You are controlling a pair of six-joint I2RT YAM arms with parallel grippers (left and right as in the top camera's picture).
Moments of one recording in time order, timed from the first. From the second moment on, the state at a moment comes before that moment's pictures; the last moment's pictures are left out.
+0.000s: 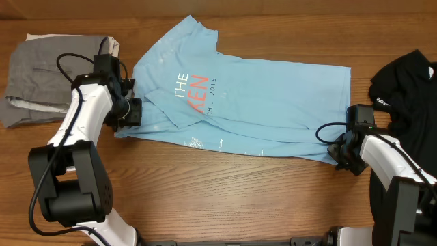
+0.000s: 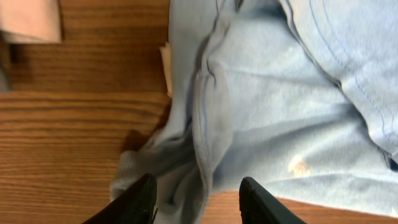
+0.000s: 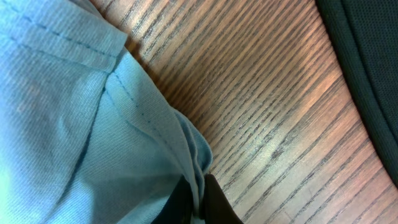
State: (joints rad) left arm 0.10 1.86 1.34 -0.93 0.02 0.07; right arm -0.18 1.57 0.76 -0.67 0.19 0.67
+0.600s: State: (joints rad) left arm 0.11 2.01 1.37 -0.90 -0.02 0.08; right arm -0.18 1.57 0.76 -0.67 0.19 0.67
